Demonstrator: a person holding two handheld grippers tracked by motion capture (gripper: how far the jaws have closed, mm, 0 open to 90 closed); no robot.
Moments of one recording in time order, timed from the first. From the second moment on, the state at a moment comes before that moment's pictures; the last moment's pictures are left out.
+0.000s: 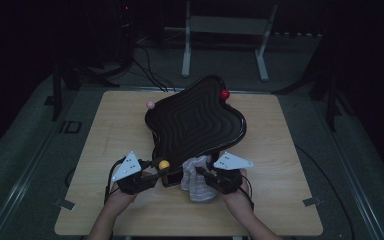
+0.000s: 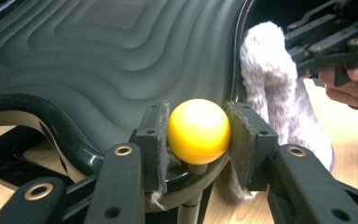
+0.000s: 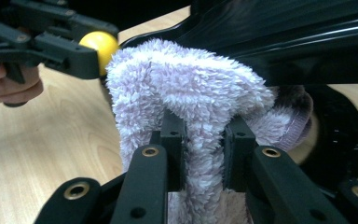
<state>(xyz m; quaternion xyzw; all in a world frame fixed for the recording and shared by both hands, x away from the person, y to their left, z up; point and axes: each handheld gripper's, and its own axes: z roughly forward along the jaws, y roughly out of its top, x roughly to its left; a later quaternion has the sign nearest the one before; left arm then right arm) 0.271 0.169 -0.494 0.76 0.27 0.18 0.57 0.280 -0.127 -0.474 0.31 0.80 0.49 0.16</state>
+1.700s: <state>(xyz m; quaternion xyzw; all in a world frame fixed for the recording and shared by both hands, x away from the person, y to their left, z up) 0.271 0.169 -0.495 0.75 0.27 0.18 0.57 0.325 -0.177 -0.519 0.37 0.77 0.48 0.21</state>
